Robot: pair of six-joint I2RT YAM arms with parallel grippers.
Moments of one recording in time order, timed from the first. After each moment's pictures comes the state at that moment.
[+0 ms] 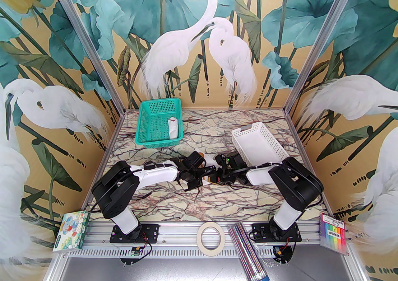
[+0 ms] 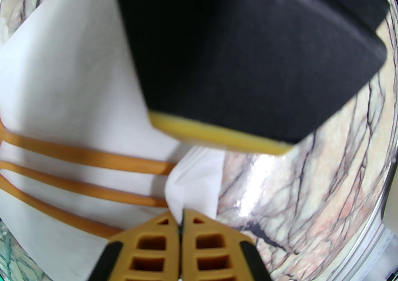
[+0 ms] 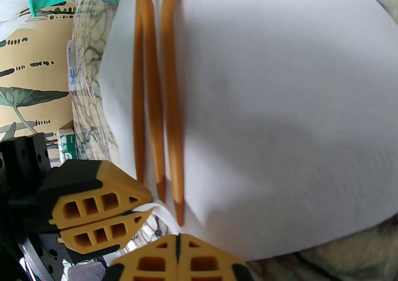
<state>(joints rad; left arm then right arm) -0.83 1.69 0.94 -0.45 0.14 0.46 0.57 1.72 0.58 0.27 -0.75 0.78</state>
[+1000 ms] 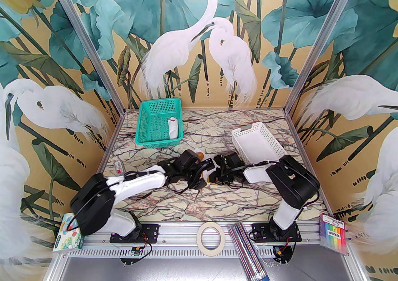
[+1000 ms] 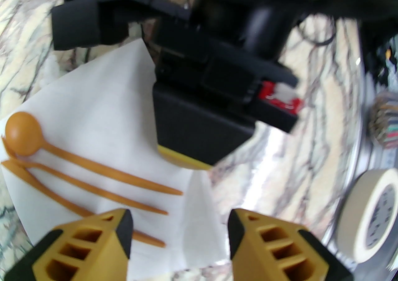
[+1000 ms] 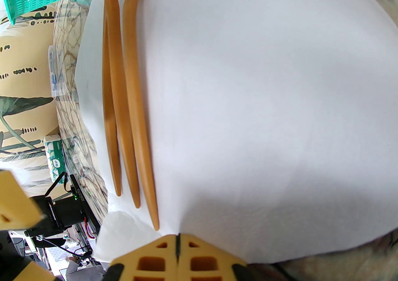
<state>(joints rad) -0.83 1.41 0.81 -0.30 0.22 0.20 0.58 1.75 0.63 0.18 -0.70 0.78</state>
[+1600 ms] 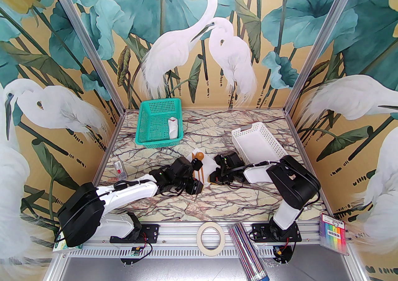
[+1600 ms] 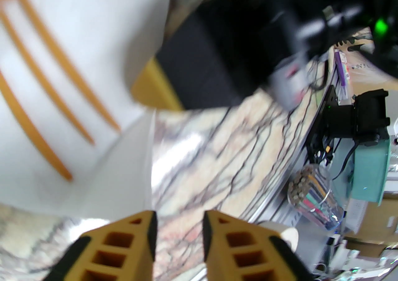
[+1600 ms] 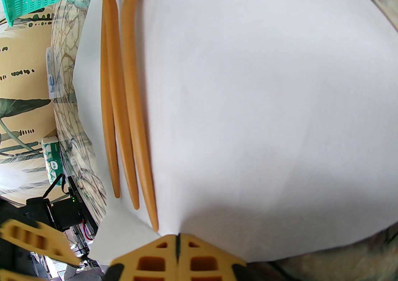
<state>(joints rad) -0.83 1.34 0.64 -0.24 0.36 -0.51 0.58 1.74 0.63 0.17 -0.68 0.77</state>
